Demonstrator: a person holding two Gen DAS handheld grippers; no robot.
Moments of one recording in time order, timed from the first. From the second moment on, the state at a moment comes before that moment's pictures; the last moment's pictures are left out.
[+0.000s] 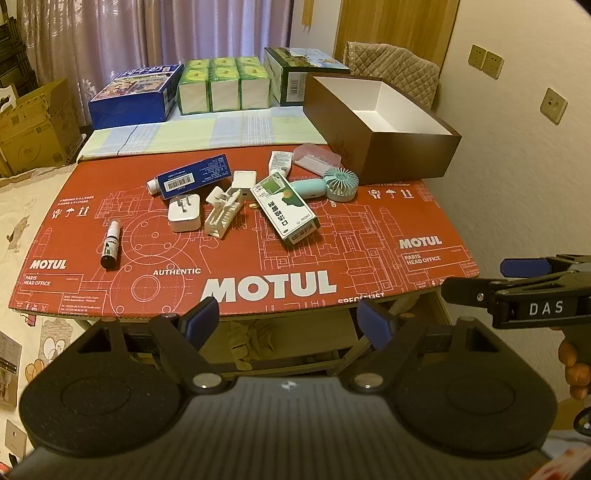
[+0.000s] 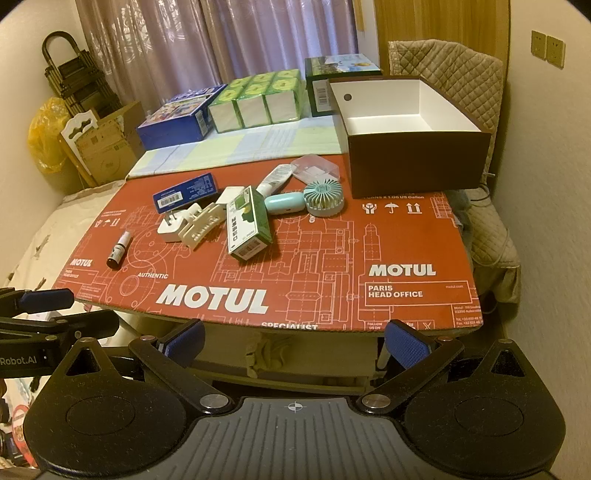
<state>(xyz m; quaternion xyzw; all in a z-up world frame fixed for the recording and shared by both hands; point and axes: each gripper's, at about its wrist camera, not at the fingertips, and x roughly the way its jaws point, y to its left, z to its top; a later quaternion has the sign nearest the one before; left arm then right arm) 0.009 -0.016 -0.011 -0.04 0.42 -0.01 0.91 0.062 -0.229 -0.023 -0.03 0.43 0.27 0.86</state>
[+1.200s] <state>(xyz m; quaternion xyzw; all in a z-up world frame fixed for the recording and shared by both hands) 0.027 -0.027 -0.010 -0.04 0.43 0.01 0.90 0.084 -0.233 -0.030 -0.04 0.44 0.29 0.85</state>
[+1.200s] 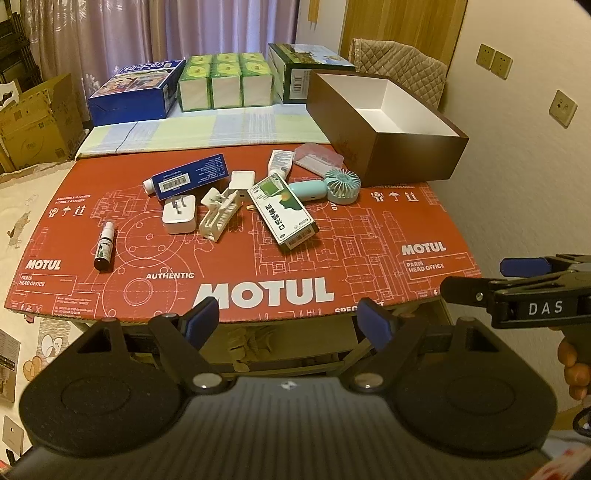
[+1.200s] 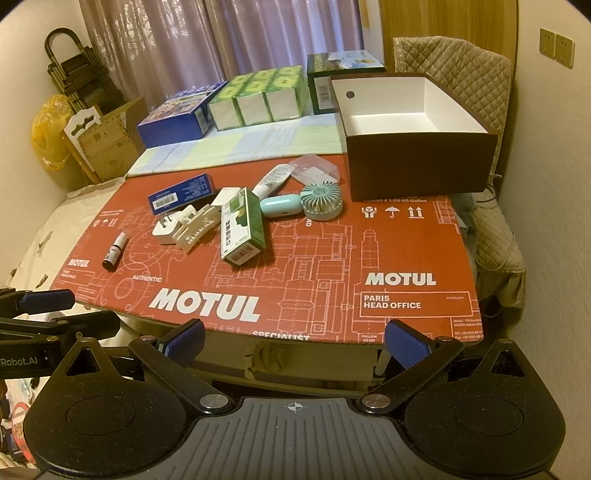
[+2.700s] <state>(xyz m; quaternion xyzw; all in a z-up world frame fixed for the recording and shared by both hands) 0.048 -0.043 -0.032 -0.09 0.47 0.12 0.87 0.149 -0.257 -0.058 -0.05 0.45 0.37 0.81</state>
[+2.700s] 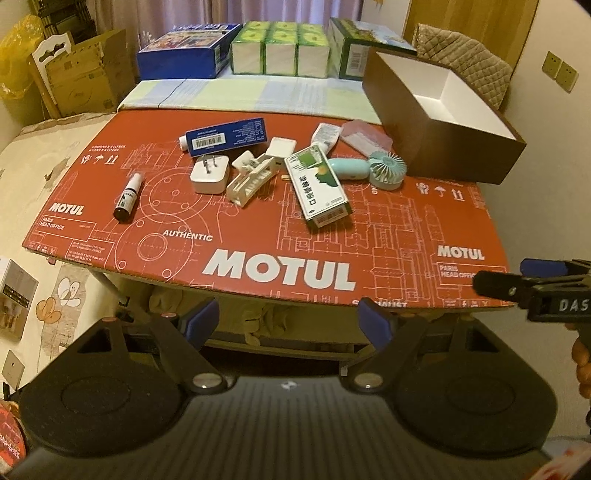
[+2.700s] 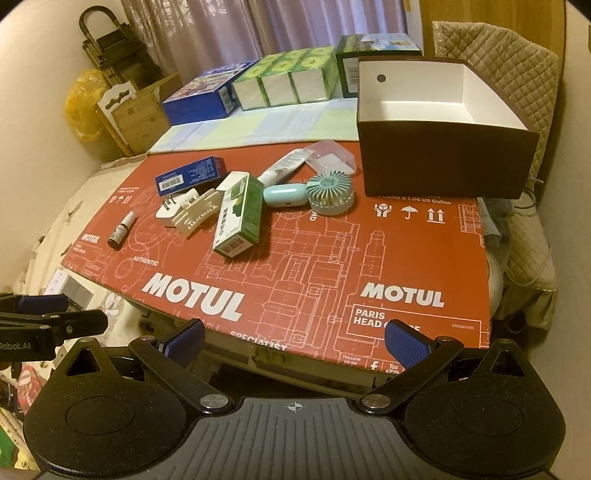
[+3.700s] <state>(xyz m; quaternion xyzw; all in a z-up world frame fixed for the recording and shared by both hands) 0.145 0.174 -0.106 -0.07 0.49 0.14 0.85 0.223 -0.149 -0.101 0.03 0.49 0.31 0.81</state>
